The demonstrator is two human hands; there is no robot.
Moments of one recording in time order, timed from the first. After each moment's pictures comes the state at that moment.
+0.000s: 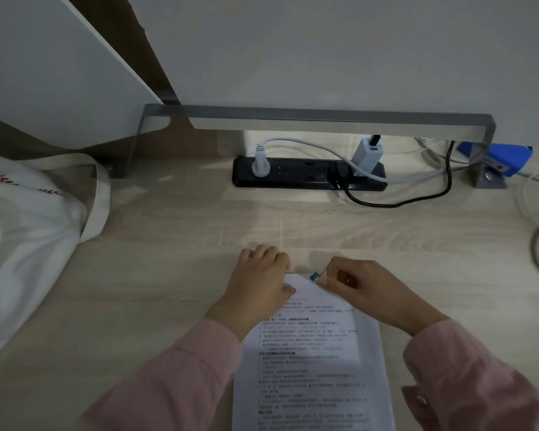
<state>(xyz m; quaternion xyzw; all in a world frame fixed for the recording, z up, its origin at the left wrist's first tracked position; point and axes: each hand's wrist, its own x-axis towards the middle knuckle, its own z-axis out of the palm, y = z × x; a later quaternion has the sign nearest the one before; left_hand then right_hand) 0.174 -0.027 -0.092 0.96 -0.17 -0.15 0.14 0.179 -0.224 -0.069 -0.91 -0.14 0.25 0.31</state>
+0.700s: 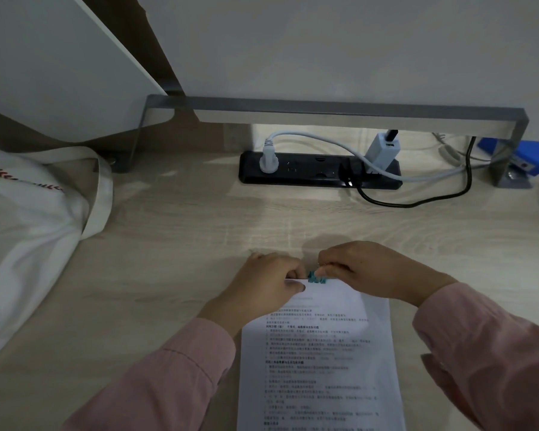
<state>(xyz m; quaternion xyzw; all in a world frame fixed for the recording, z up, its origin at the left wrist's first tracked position) 0.187 -0.024 -0.087 0.90 -0.12 -0.25 0.32 0.224 -0.208 -0.071 -0.89 -0.31 0.30 0.16</state>
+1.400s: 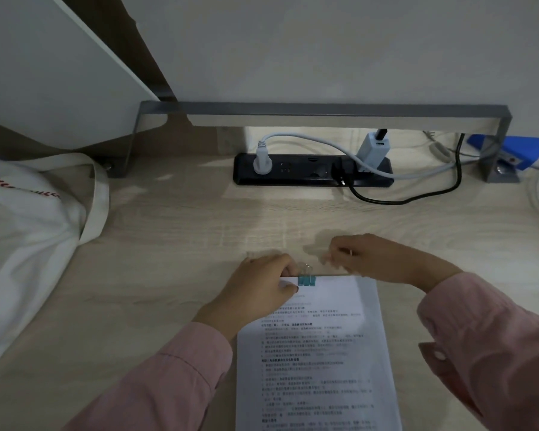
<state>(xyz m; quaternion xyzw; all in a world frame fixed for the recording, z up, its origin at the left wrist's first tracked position) 0.180 -0.022 -0.091 0.92 -0.13 -0.22 0.30 0.229 -0.219 -0.053 -0.87 -0.14 0.40 0.26</state>
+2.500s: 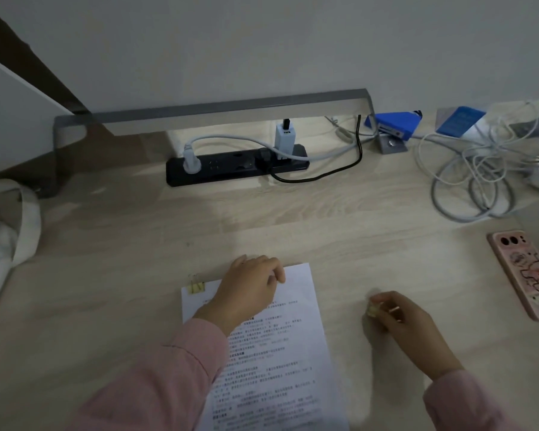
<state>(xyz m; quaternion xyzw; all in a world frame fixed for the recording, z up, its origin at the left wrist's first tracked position) 0.140 -0.092 -0.083 0.91 -0.18 -0.24 0.27 0.036 -0.339 -0.095 -0.86 0.24 0.12 0.43</state>
